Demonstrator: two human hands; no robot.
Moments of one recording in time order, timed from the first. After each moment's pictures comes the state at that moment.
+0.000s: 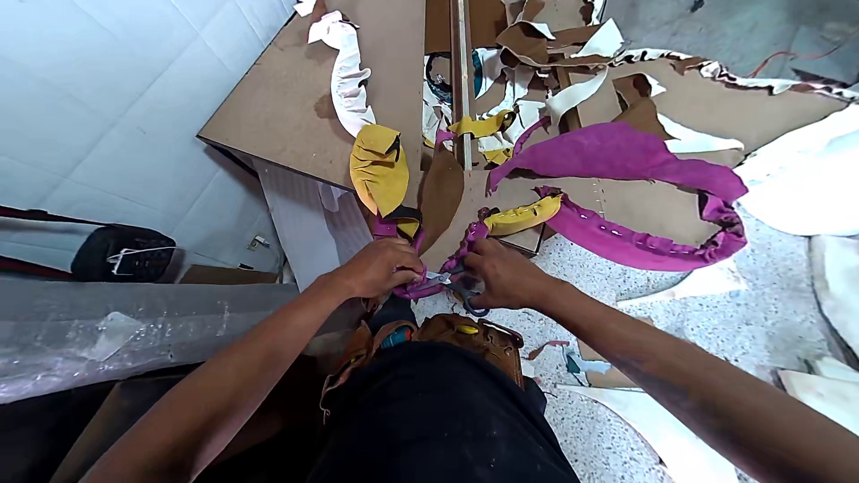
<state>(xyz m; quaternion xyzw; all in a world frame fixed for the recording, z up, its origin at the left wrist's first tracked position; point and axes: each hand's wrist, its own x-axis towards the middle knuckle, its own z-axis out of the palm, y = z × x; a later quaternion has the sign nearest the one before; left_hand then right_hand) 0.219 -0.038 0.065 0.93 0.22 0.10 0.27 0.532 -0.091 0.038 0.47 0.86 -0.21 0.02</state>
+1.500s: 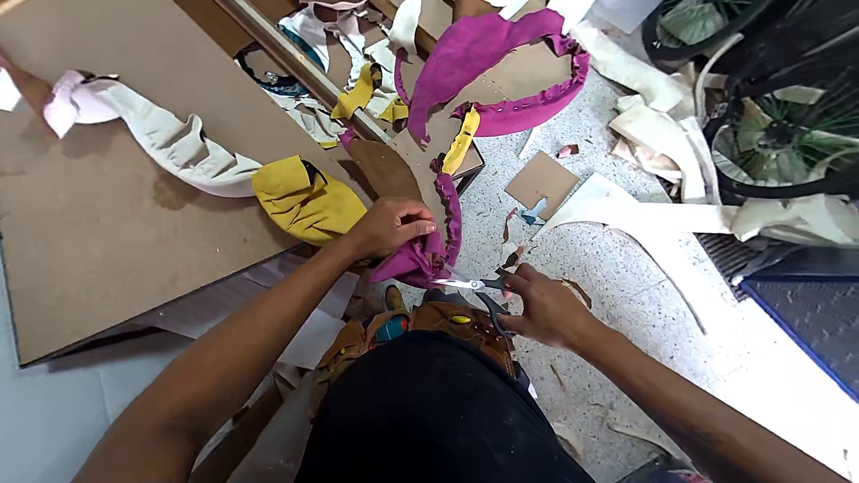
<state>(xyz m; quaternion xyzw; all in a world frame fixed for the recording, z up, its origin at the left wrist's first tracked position) 0.257 0.100 0.067 0.87 -0.07 0.05 0.48 0.353 -0.259 0.073 0.86 0.41 -0.30 -0.03</state>
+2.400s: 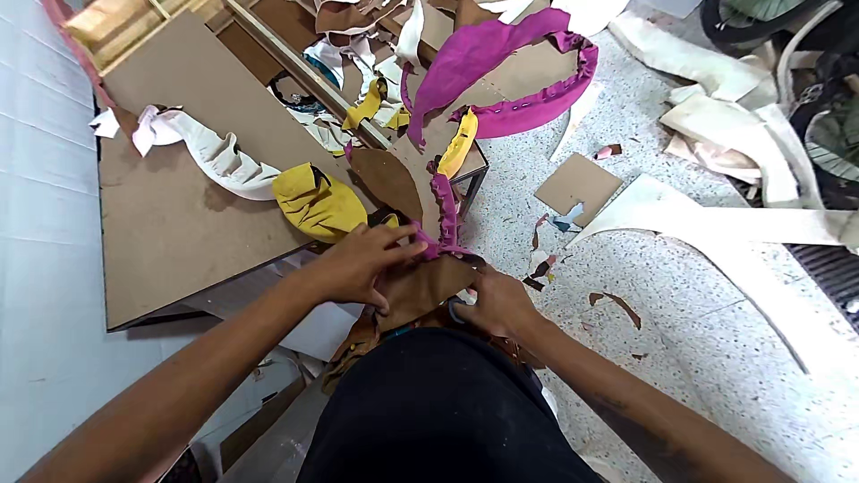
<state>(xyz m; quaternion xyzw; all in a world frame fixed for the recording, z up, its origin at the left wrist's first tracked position) 0.203 0.055 0.122 0.97 -0.11 -0.15 0.14 0.331 -0.231 0.030 0.85 0.44 -0.25 -0.13</state>
